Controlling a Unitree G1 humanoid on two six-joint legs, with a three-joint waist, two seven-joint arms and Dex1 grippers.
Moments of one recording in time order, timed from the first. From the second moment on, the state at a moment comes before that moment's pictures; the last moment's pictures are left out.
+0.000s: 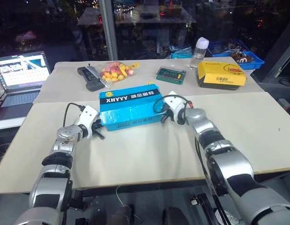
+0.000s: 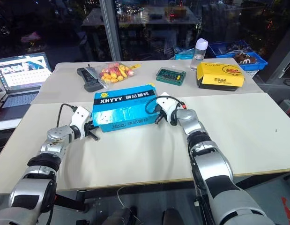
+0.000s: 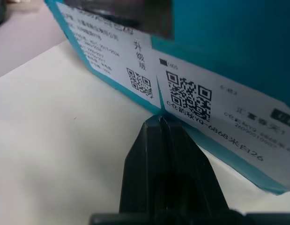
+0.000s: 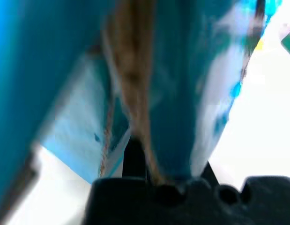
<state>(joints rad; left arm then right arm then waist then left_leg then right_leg) -0.72 0.50 0.01 0.85 -0.04 -0.05 -0.77 -1.00 -0.27 0.11 0.94 -0.10 0.00 0.67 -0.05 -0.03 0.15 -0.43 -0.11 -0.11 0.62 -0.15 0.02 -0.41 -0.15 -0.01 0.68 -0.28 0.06</state>
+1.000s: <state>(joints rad) -0.27 0.59 0.06 0.14 -0.17 0.26 -0.82 -0.50 -0.48 0.15 -0.19 0.02 0.72 0.68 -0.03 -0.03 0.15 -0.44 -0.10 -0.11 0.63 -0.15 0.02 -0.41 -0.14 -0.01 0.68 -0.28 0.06</state>
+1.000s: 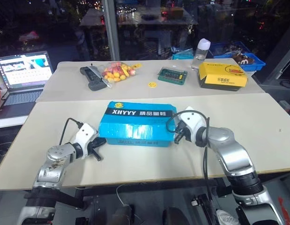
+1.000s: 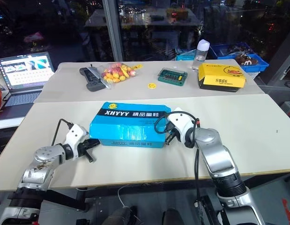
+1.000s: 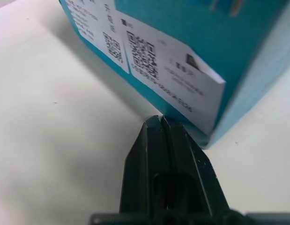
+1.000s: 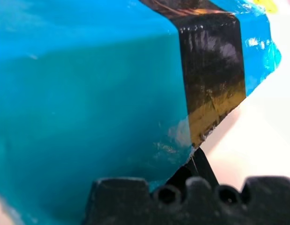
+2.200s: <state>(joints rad) 0.35 0.71 0.41 -0.61 -0.67 0.44 -0.94 -0.20 -0.43 0.16 -0.76 0.25 1.13 0.32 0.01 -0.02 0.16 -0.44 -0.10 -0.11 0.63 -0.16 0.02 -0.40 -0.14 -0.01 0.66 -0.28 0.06</state>
